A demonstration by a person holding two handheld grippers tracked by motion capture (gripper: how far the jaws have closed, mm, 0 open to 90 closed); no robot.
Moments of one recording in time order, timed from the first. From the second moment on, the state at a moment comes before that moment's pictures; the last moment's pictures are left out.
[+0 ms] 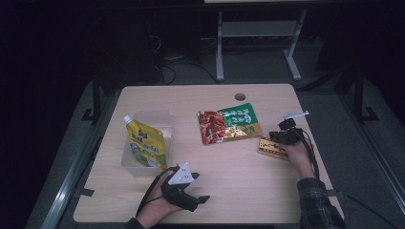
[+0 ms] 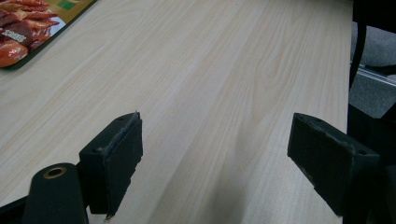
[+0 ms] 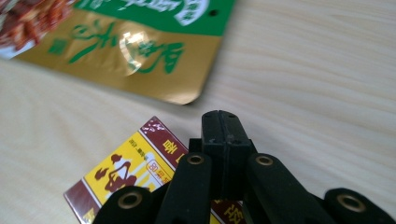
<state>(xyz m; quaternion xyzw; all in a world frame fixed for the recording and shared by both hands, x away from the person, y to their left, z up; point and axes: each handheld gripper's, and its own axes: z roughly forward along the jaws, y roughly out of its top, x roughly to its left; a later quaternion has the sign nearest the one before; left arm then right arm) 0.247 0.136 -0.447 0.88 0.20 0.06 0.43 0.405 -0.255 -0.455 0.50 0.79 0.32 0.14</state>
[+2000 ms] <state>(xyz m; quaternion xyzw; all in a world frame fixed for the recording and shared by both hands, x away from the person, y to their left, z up) 0.250 0.135 -0.453 0.88 0.20 0.05 0.43 0.351 -0.257 -0.455 0.47 0.83 0.28 0.08</state>
